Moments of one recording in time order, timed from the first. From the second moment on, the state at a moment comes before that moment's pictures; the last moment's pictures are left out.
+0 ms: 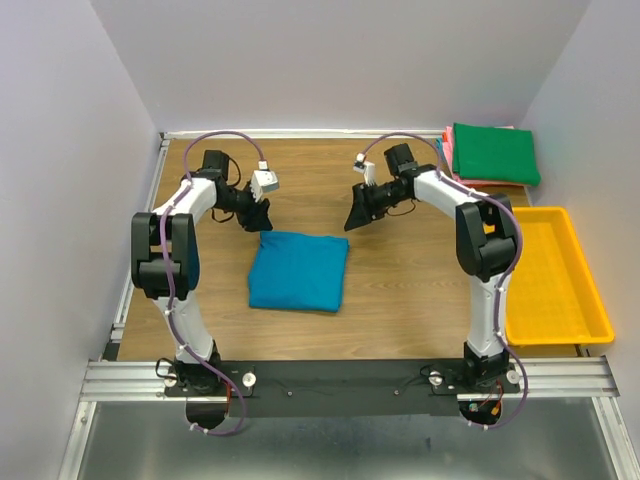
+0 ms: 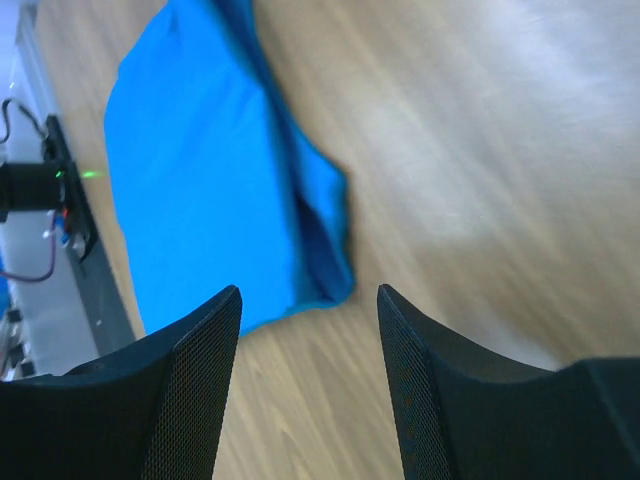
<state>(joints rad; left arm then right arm) -0.03 1.90 1.37 -0.68 0.86 0.96 0.32 2.14 1.60 -0.56 -0.90 -0.12</state>
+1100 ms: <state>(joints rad) 0.01 2.15 1.52 -0.48 0.84 0.55 0.40 2.29 1.73 -0.41 -0.58 -0.16</state>
